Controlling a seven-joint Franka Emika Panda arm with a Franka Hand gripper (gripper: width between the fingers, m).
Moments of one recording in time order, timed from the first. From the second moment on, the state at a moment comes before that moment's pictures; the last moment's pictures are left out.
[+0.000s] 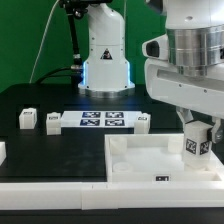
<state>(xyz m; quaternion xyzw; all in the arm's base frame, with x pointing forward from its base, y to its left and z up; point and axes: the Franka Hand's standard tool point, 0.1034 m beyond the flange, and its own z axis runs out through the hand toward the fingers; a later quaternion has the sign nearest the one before) 0.601 0.128 0.076 -0.89 0.44 0.06 0.05</state>
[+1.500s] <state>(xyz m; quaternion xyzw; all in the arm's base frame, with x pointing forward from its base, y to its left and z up) 0.601 0.119 0.074 -0.99 -0.11 0.03 0.03</state>
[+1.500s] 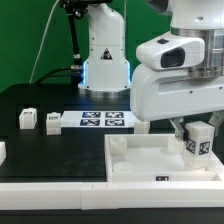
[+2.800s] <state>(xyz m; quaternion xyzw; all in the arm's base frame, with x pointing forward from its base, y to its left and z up) 0.601 0.127 0.071 -0.87 0.49 0.05 0.05</state>
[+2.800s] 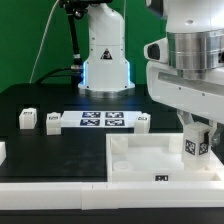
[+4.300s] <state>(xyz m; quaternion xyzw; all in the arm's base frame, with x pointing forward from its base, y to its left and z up) 0.610 0.122 0.075 -1.00 -0.08 0.02 0.03</state>
